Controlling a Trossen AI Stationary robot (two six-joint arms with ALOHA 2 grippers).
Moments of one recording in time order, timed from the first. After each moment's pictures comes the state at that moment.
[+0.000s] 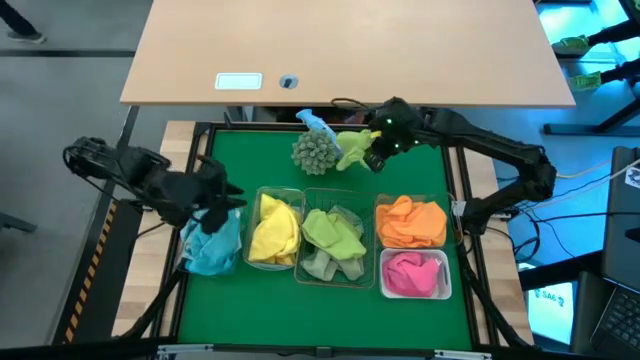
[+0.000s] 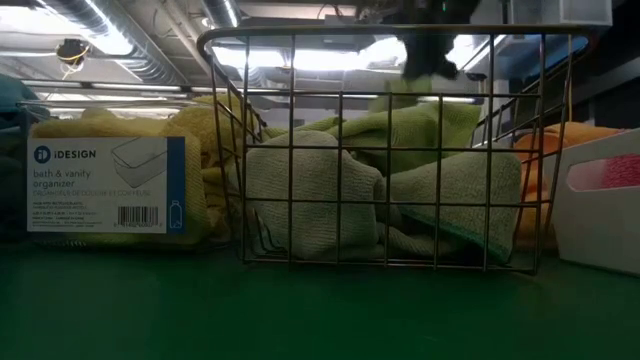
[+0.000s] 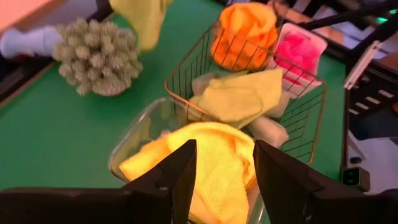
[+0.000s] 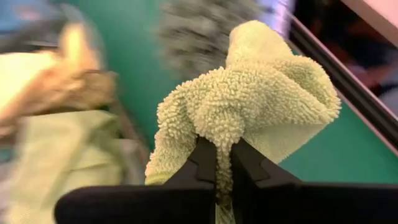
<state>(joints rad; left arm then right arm) -0.38 0.98 1.31 -1.11 -0.46 -0.75 -0.39 1.46 1.47 -0.96 -0.04 0.23</state>
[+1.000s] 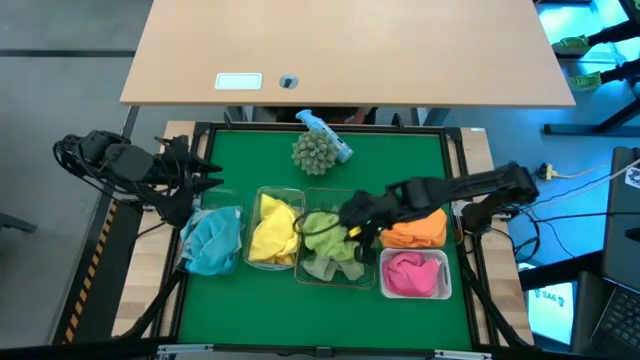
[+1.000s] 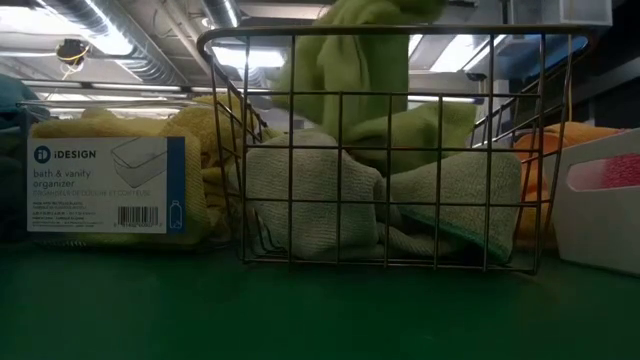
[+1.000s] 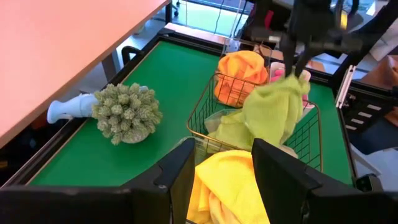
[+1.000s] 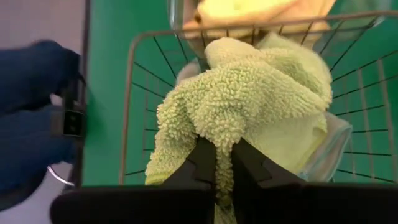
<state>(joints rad) -0.38 0.76 1.31 -1.11 -0.54 -0.48 0.22 1.65 1.62 -0.94 -0.05 0.31</state>
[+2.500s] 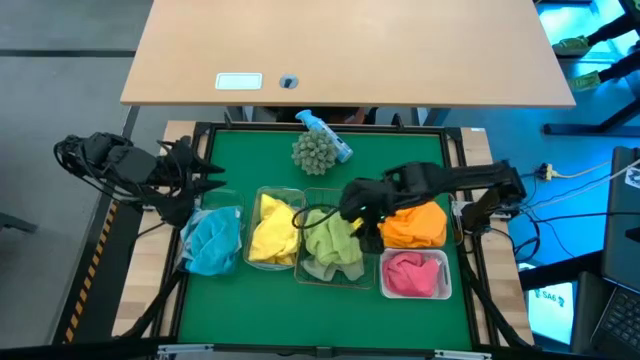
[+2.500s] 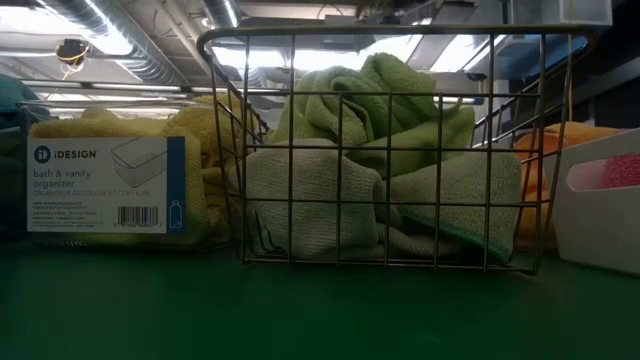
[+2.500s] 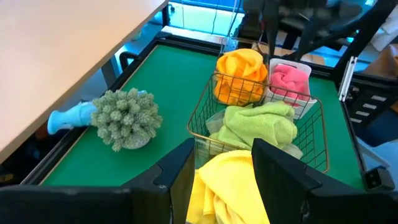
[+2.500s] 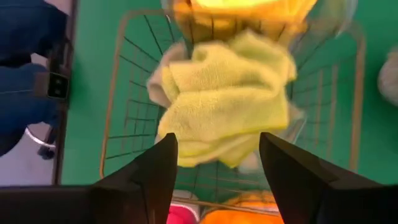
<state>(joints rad) -0.38 0.76 1.28 -1.07 -0.54 -0.43 0.18 1.73 1.89 -1.26 -0.08 0.13</state>
